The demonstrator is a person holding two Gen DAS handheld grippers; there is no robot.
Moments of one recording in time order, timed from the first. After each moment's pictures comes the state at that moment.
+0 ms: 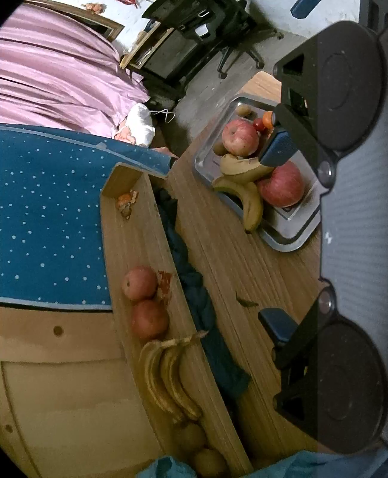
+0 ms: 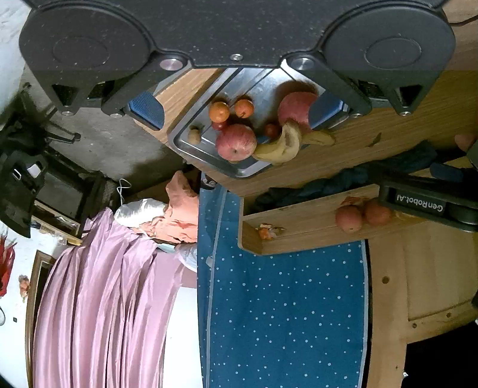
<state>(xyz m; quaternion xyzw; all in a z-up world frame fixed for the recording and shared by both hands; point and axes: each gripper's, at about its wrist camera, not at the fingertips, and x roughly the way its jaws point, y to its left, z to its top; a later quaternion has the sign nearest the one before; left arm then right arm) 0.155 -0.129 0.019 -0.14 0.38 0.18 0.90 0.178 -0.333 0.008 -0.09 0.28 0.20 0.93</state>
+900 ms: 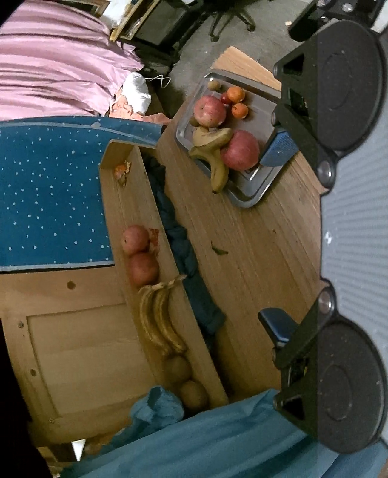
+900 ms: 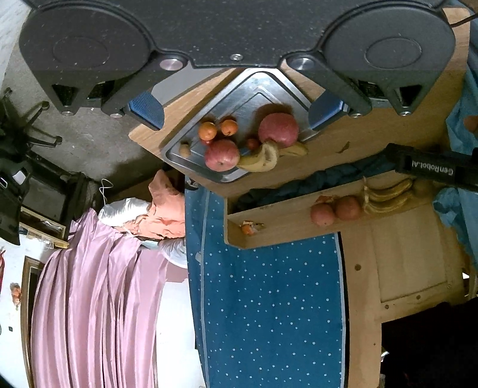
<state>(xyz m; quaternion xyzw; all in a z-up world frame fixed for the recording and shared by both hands) 0.073 -0.167 0.035 -0.07 0.38 0.25 0.89 0.121 -0.372 0.019 -0.06 0.27 0.24 0.93</state>
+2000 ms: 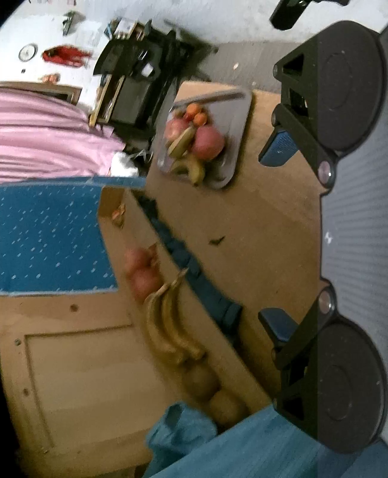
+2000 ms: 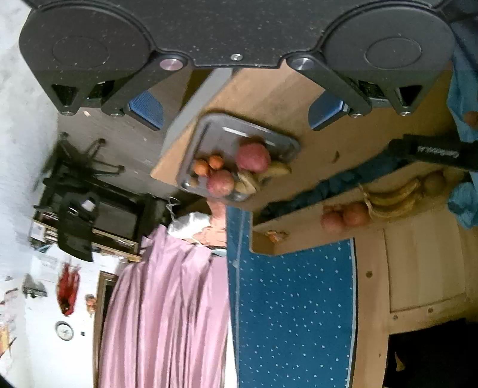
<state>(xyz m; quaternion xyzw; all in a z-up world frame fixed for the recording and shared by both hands) -0.003 -0.026 0.012 -0.01 0.37 0.05 0.93 -0.032 -0.231 0.020 -0.05 0.27 0.05 0.96</state>
